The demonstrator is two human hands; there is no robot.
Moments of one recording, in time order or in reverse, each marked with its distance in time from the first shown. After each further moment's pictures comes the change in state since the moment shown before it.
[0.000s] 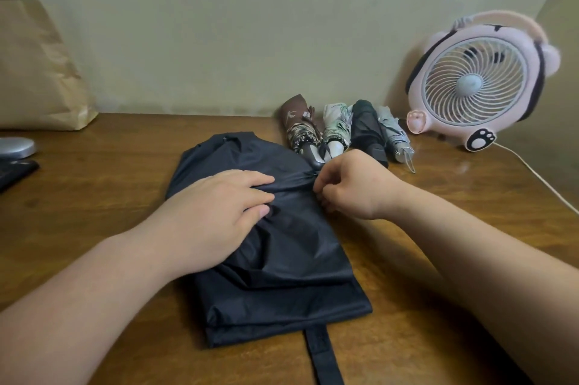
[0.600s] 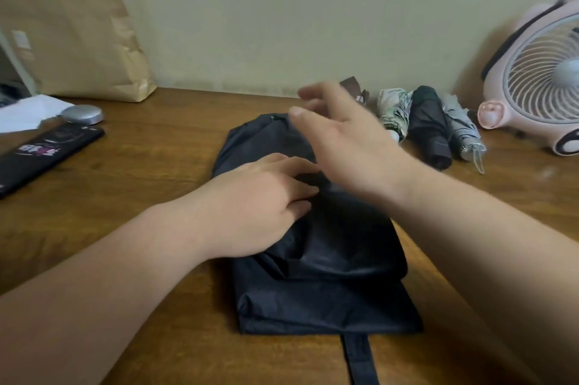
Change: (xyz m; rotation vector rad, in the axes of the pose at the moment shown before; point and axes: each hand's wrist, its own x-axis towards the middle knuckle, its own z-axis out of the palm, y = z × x) left_hand -0.001 0.000 -0.001 -0.027 -0.082 0.020; right_hand 0.016 -0.084 0.024 0.339 0.099 -0.179
